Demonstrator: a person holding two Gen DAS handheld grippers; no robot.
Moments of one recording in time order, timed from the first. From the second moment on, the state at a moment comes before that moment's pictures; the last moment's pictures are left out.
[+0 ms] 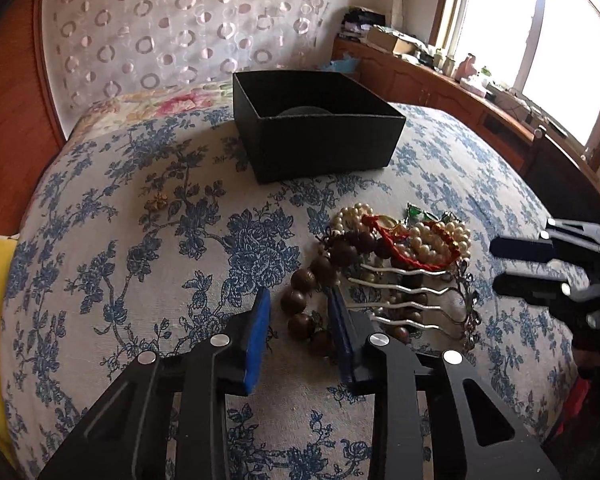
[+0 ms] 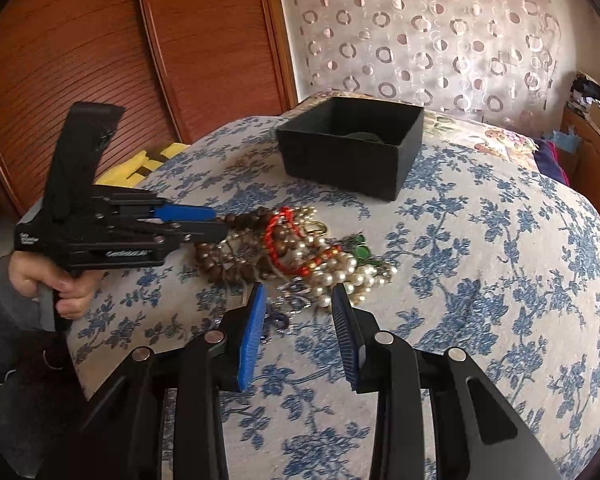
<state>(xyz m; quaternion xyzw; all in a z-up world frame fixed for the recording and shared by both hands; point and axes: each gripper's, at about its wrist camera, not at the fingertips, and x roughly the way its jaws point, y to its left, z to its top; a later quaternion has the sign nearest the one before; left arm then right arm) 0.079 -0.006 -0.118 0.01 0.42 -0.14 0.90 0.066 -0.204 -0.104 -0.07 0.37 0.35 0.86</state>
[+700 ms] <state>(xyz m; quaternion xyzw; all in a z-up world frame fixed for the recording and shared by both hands) 0.067 0.004 -0.109 0.01 0.40 -0.11 0.91 0.060 -0.181 -0.115 -0.07 0.39 0.35 0.85</state>
